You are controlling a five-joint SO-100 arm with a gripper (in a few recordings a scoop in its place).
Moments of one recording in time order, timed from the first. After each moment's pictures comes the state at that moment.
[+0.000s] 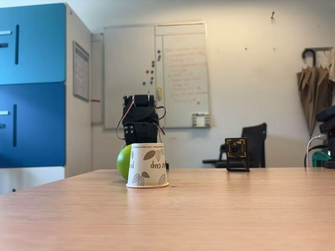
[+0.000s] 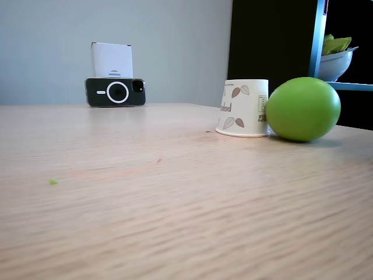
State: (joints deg) arm -0.3 190.5 178.3 79.3 83.4
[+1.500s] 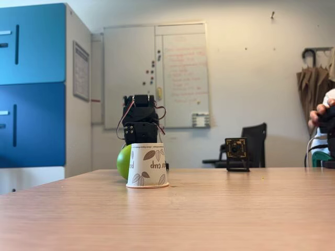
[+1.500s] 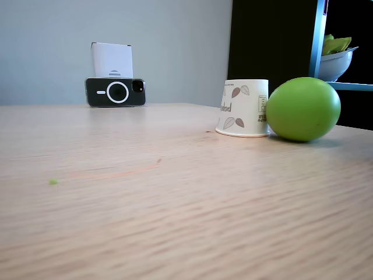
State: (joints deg) arm 0.6 190.5 178.3 79.3 83.4
